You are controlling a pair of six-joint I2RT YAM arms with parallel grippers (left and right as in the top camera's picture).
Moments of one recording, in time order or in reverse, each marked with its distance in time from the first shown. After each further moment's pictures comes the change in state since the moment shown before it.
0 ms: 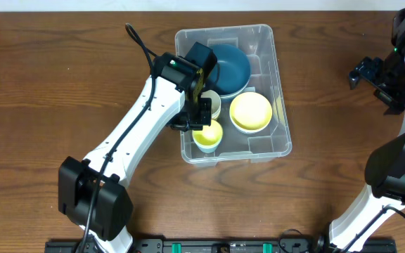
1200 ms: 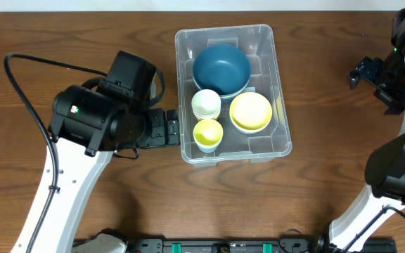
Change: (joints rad) left arm 0.121 -0.431 0.030 -0.226 -0.049 0.000; right arm 0.000 0.000 0.000 0.000 0.000 0.000
